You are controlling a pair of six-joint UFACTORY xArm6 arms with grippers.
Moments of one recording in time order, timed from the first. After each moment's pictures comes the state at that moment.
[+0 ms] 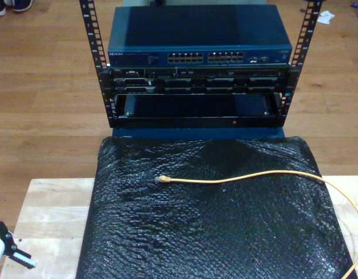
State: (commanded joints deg) left arm 47.2 -30.5 -30.4 -21.1 95.5 -214.9; right arm -56.0 -24.5 -55.2 30.5 97.5 -122.1
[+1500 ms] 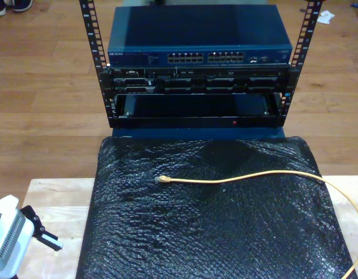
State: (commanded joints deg) left arm 37.8 -29.2 -29.9 -25.4 92.1 -225.1; right arm -32.7 -21.8 -58.7 38.1 93.9 -111.6
